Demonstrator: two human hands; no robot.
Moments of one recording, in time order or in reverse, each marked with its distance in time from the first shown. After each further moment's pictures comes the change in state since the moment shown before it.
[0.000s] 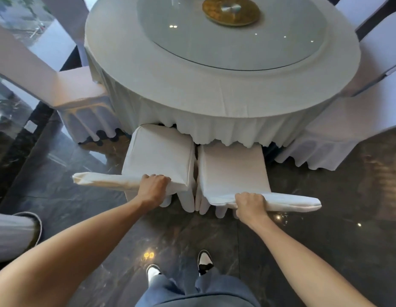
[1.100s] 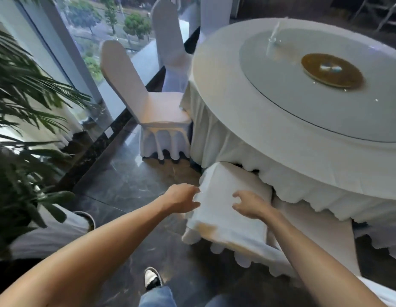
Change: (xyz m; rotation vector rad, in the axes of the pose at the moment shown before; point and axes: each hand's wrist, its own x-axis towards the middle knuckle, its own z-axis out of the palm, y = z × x) left_hand 0.000 -0.359 -0.051 -0.335 -0.050 -0.026; right_hand 0.171 -0.361 -0.192 0.356 -0.139 -0.296
